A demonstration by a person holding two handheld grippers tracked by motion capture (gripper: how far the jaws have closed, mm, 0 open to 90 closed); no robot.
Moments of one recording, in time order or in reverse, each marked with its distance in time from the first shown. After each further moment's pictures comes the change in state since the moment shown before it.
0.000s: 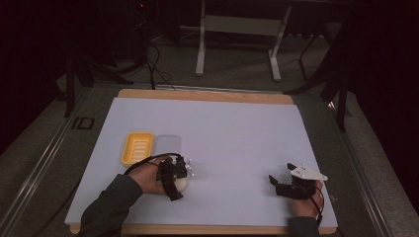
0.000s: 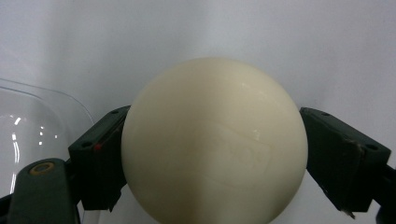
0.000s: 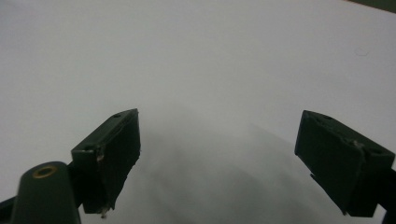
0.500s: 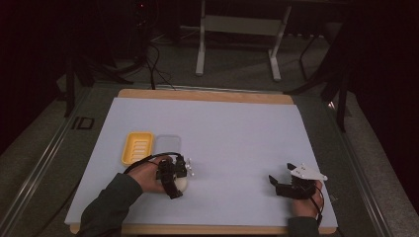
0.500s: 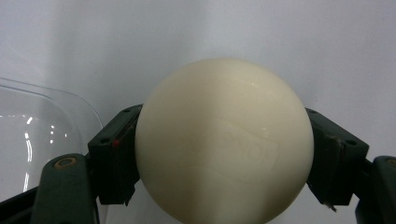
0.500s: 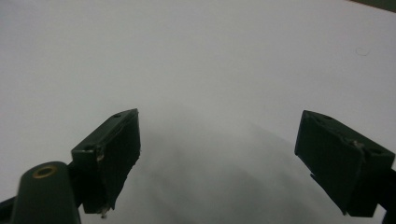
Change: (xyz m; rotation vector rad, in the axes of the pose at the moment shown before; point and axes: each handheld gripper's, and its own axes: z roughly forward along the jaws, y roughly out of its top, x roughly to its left) left arm 0.001 0.001 -0.003 0.009 0.010 0.017; right arm 0.000 0.000 0.000 0.003 0.001 0.000
